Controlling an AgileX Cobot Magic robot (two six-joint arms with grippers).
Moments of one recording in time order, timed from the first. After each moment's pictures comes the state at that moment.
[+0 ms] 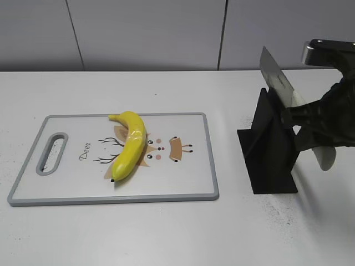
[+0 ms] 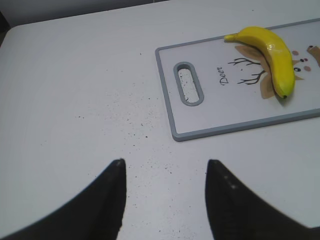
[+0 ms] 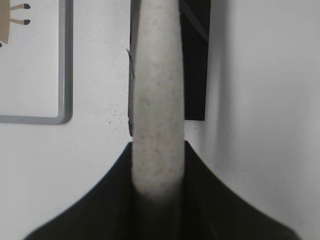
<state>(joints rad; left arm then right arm) -0.02 0.01 -0.48 -0.08 1.10 0.21 0.40 1.39 -0.86 0.03 0.70 0.39</state>
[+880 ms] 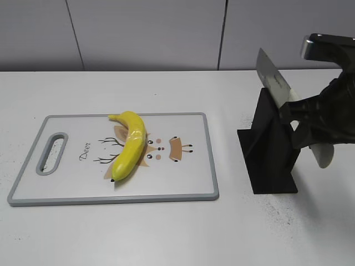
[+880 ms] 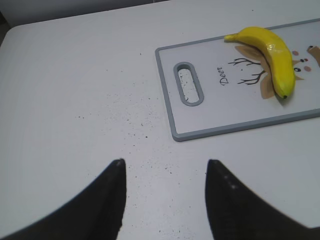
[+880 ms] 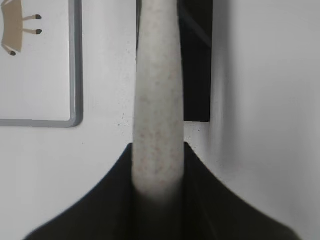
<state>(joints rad) -0.02 0.01 -0.48 -0.08 1.10 0.21 0.40 1.38 -0.89 0.06 0.73 0.38</state>
